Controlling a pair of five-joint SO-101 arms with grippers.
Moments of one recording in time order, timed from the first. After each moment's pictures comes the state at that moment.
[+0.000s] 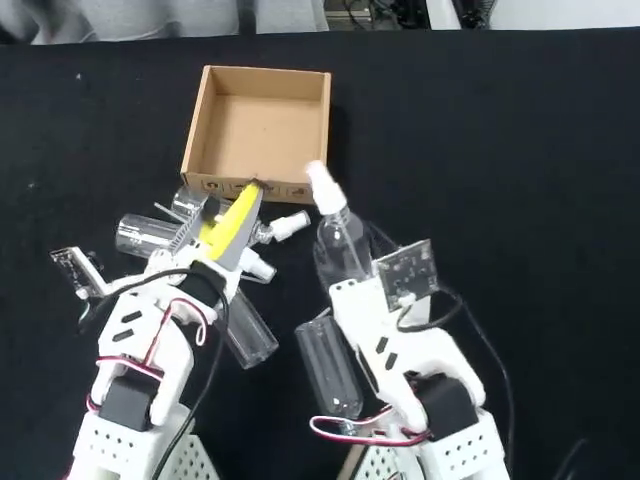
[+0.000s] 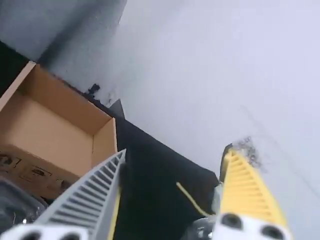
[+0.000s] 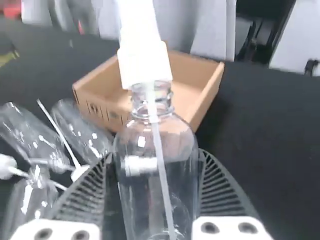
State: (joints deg) left arm 12.5 -103.7 91.5 16.6 42.1; right arm -22.2 -103.1 86.5 43.6 1.1
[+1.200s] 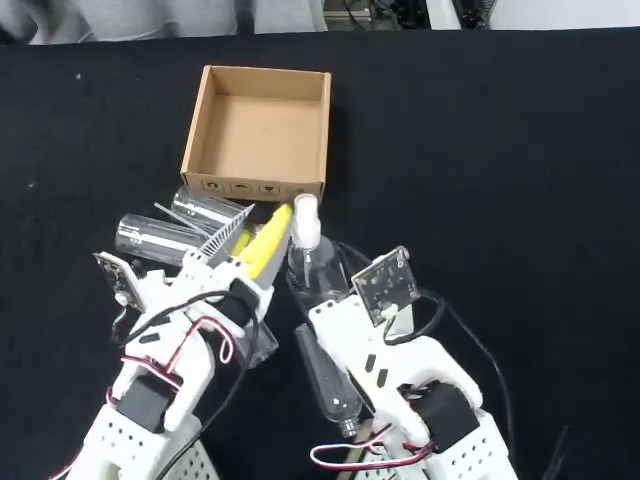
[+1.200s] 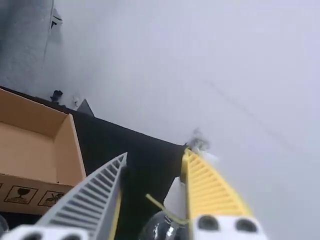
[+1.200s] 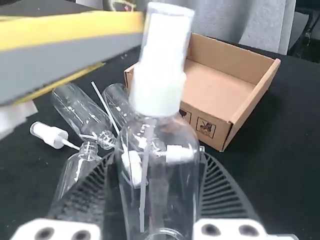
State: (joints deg) left arm 23.2 -103.7 96.0 8.2 33.7; right arm -31.8 -103.1 84.6 50.8 0.3
